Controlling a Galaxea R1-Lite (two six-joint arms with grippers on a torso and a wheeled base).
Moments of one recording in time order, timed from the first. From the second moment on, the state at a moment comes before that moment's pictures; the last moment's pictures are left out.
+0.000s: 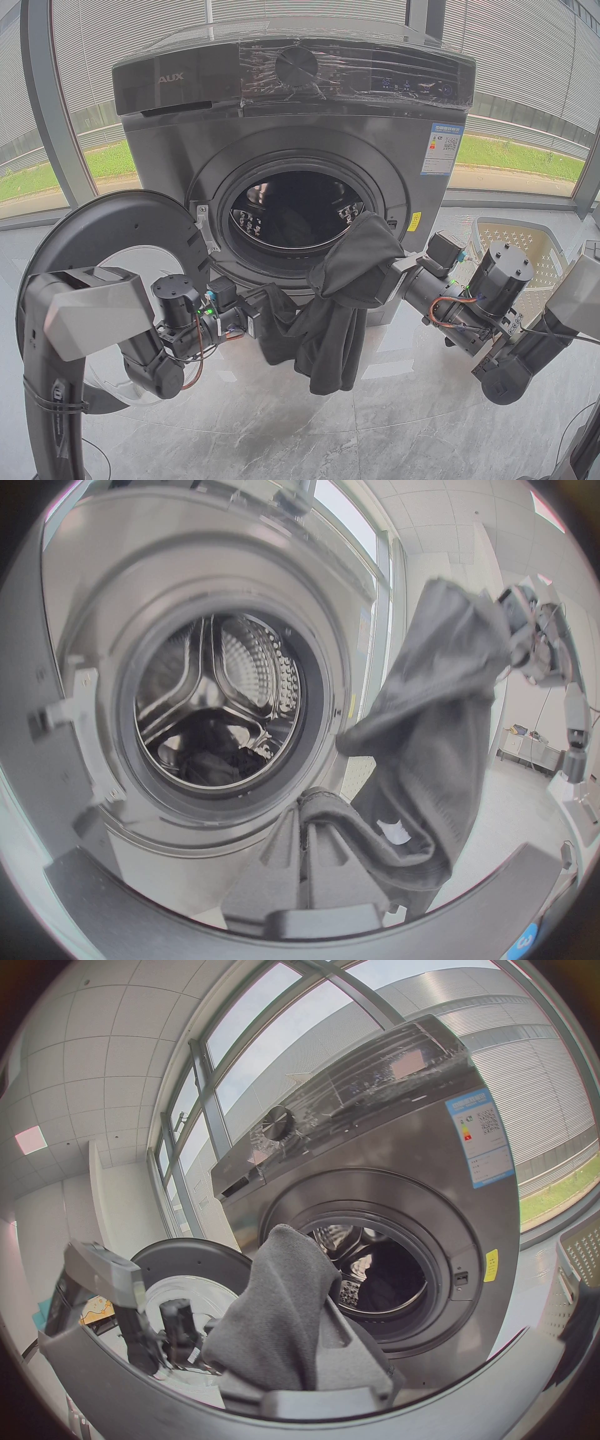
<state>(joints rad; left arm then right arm) -0.37 2.37 -0.83 -1.52 -0.37 0.10 0.61 2.01 -0.66 -1.55 0.05 0.22</state>
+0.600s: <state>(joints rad) -0.37 1.94 -0.58 -1.52 -0.37 0.04 0.55 2.02 -0.56 -1.55 0.04 0.22</state>
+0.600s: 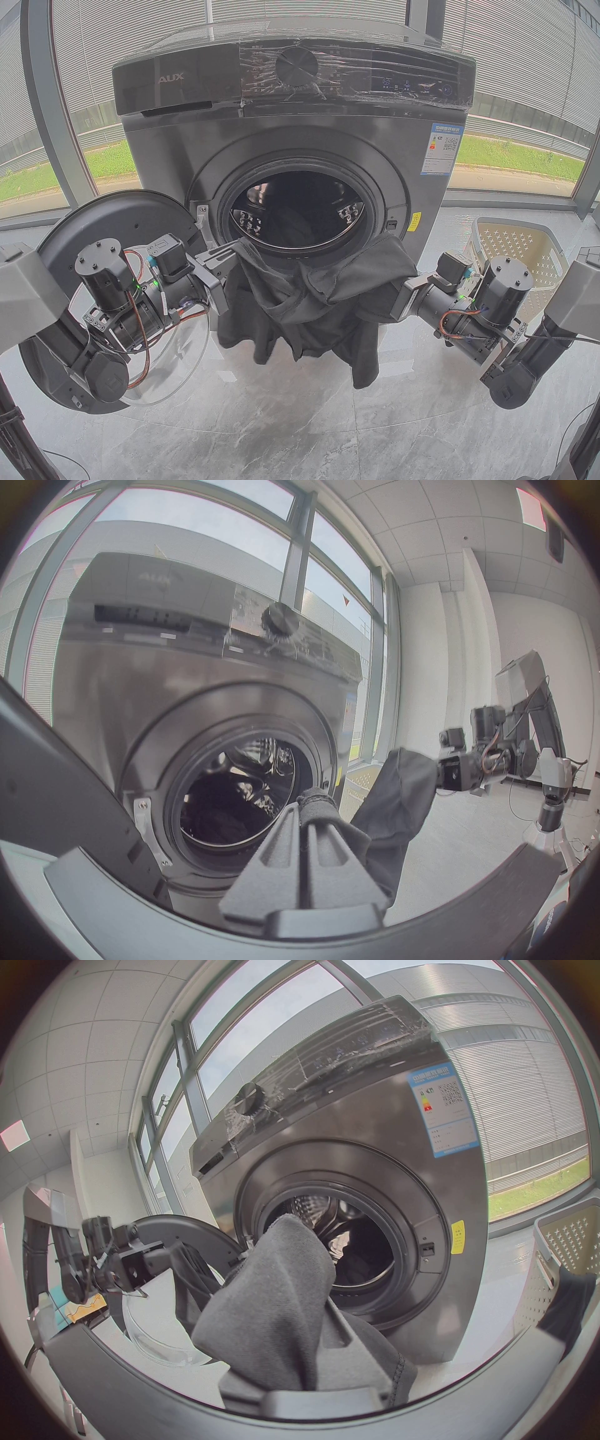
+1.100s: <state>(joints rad) -0.43 1.88 -0.61 -1.52 -0.33 0.03 0.54 2.09 -0.49 -1.55 0.04 0.21</state>
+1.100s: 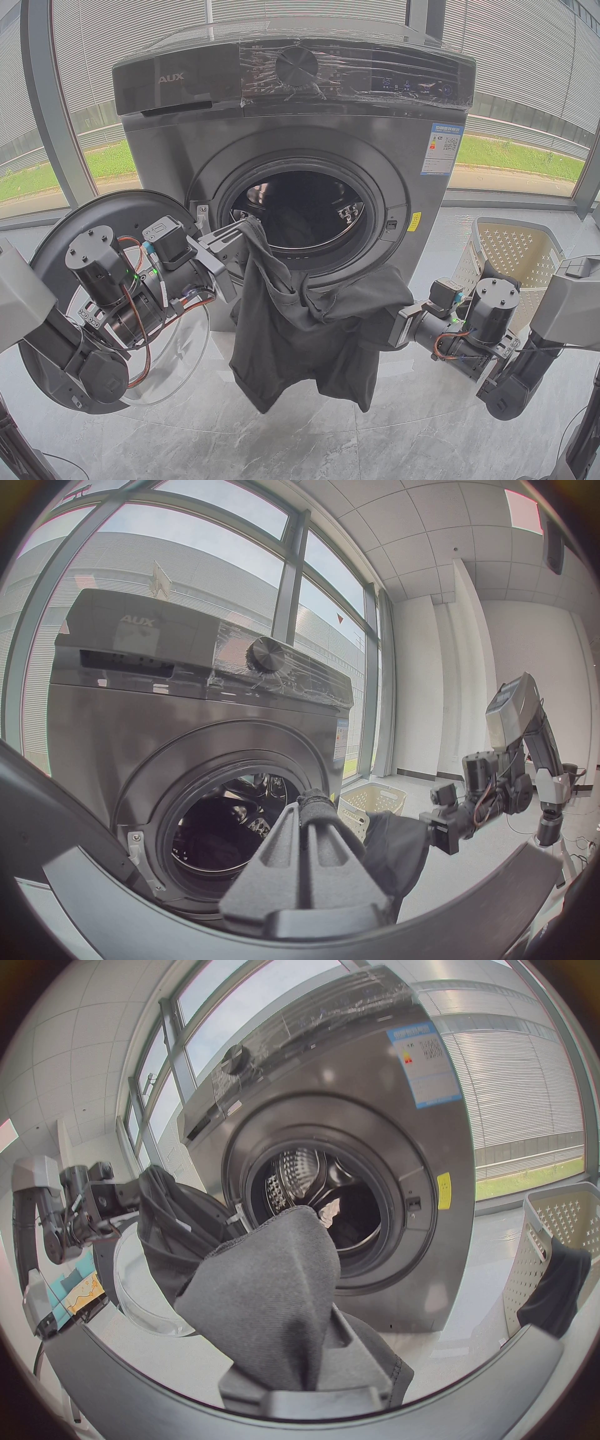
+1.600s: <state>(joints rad) -0.47 1.94 -0.65 -1.51 -0.27 0.03 0.56 2.28 -0.54 -1.55 0.05 0.21</state>
